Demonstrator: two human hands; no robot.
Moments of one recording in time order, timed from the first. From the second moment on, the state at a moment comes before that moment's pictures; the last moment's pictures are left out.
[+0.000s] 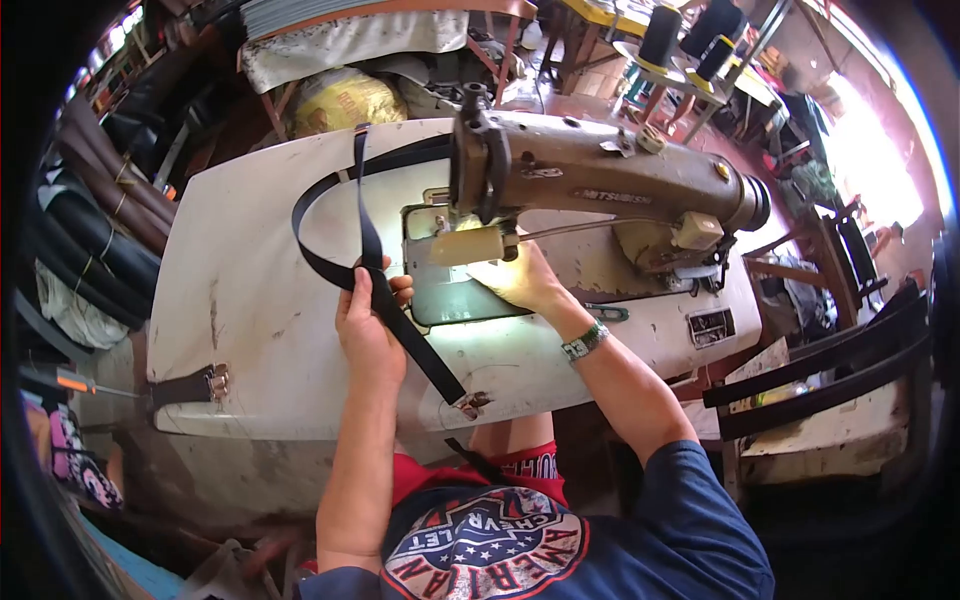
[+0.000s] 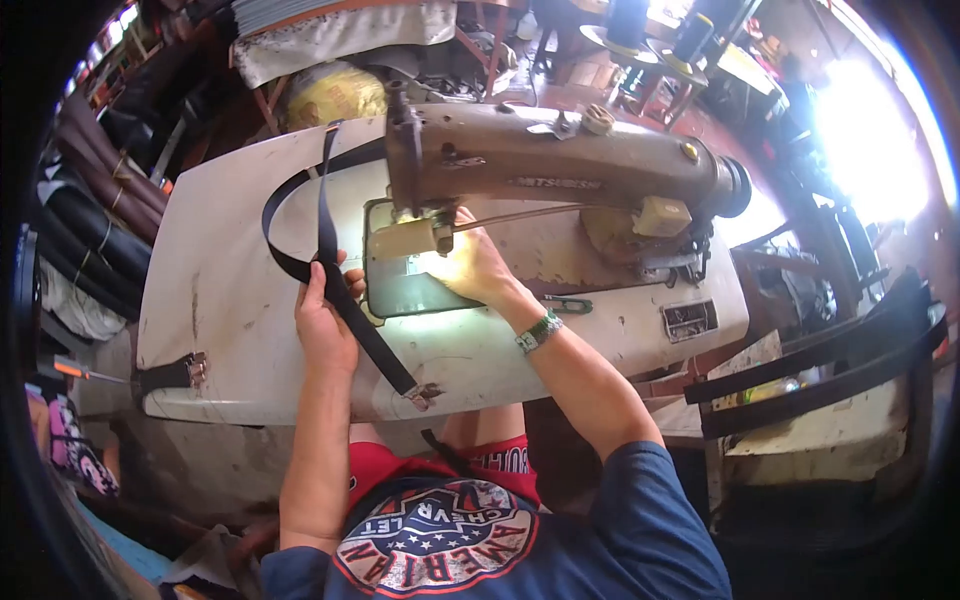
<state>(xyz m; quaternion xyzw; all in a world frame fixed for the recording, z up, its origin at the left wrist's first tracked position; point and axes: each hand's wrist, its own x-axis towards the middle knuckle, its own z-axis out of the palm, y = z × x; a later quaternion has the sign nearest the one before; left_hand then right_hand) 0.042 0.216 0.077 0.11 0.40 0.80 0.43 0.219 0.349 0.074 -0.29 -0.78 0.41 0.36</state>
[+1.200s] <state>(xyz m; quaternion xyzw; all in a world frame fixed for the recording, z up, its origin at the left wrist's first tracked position) 0.033 0.208 0.072 0.19 0.34 0.75 0.53 0.157 0.246 0.144 -0.30 -0.64 0.63 0.31</state>
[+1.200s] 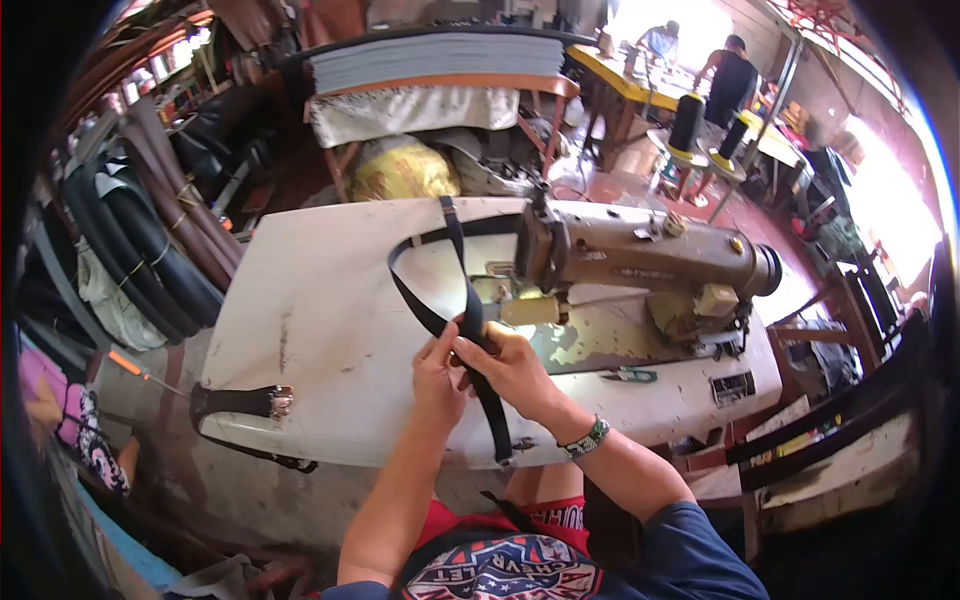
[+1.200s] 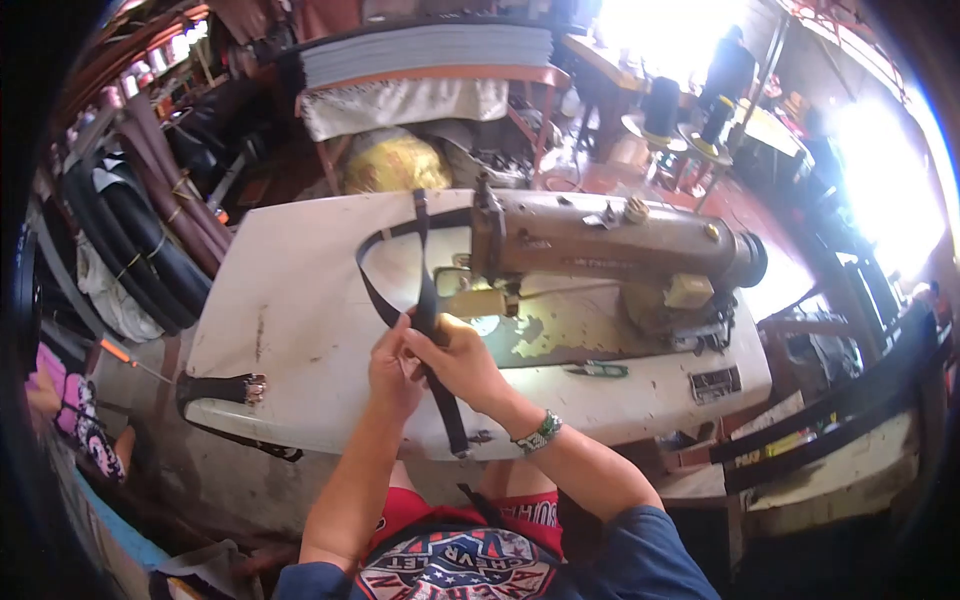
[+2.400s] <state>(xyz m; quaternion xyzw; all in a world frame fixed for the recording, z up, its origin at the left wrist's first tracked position) -0.267 0.481 0.105 0.45 0.87 0.20 -0.01 0.152 0.279 0.103 -0.36 -0.58 0.71 0.17</state>
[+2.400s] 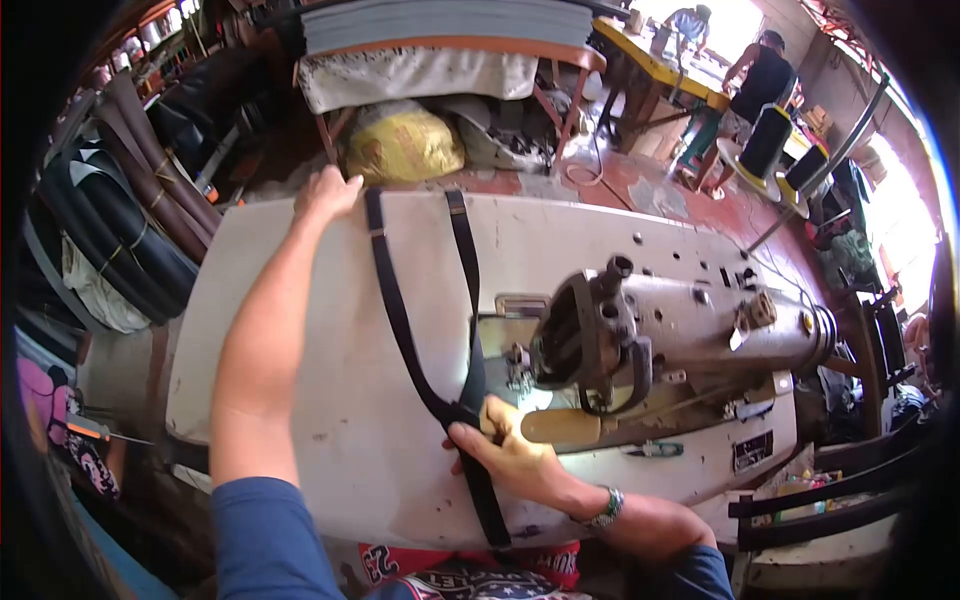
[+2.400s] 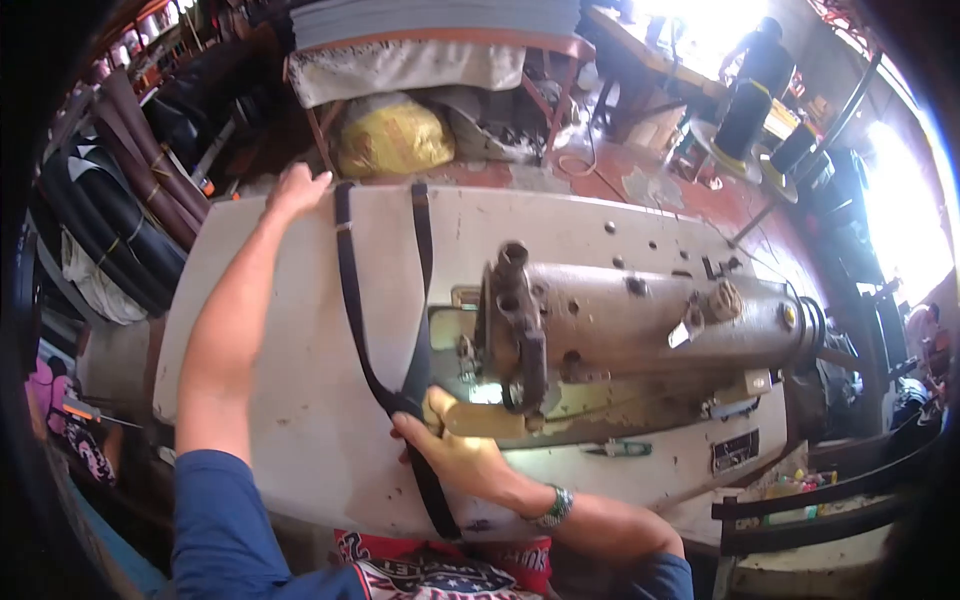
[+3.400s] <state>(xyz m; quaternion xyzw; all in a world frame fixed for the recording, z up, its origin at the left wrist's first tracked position) -0.088 0.570 0.137 0.48 0.70 0.37 0.37 0.156 0.279 0.102 -0.30 -0.64 0.68 0.20</state>
